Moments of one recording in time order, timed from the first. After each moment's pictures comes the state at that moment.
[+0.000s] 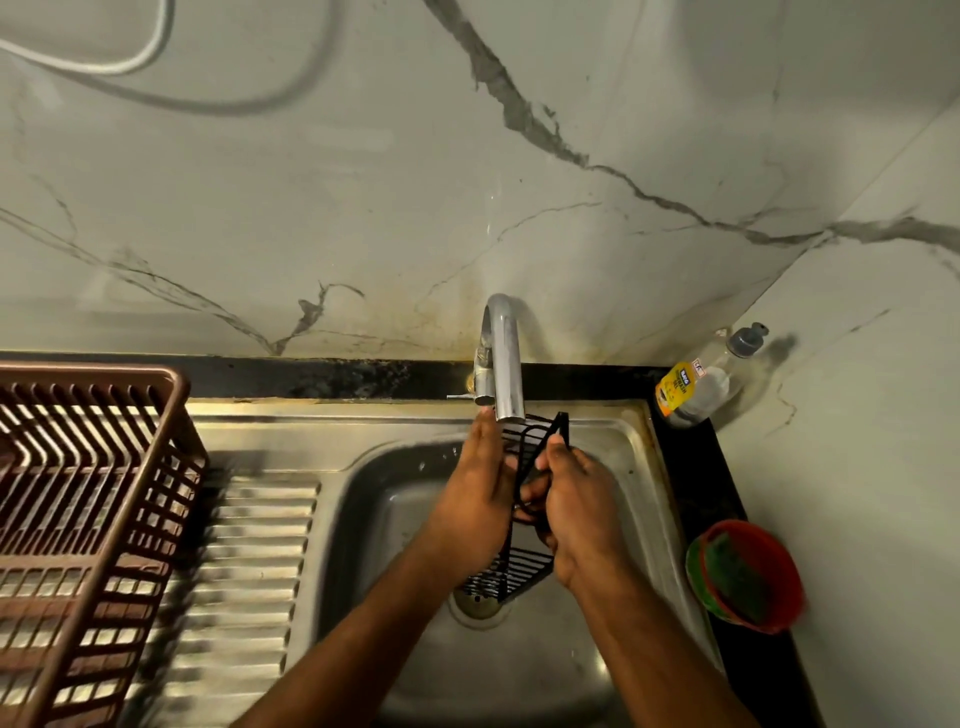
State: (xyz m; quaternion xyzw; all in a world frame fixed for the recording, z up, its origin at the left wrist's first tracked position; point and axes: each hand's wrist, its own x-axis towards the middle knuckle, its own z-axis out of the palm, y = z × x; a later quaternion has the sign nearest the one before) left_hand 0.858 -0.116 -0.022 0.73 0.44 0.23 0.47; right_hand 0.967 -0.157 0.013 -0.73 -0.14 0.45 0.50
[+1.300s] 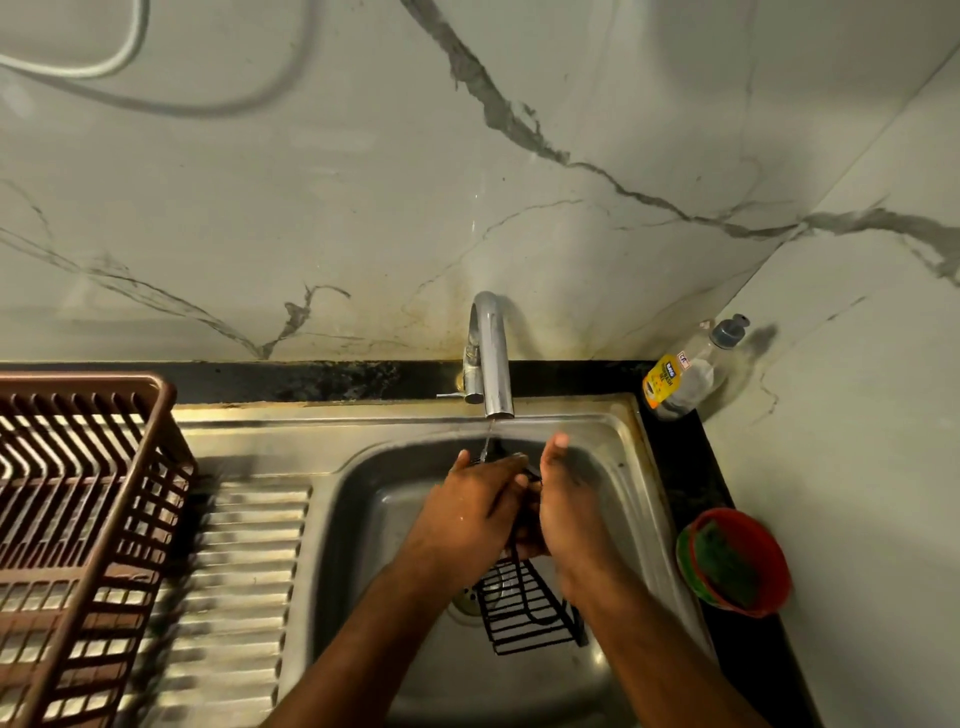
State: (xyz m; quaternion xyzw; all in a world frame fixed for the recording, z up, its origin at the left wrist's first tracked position) left_hand 0.853 -0.127 -0.002 0.81 0.40 0.17 0.38; right_hand 0.970 -0.173 0.009 -0.73 -0.21 0.49 0.43
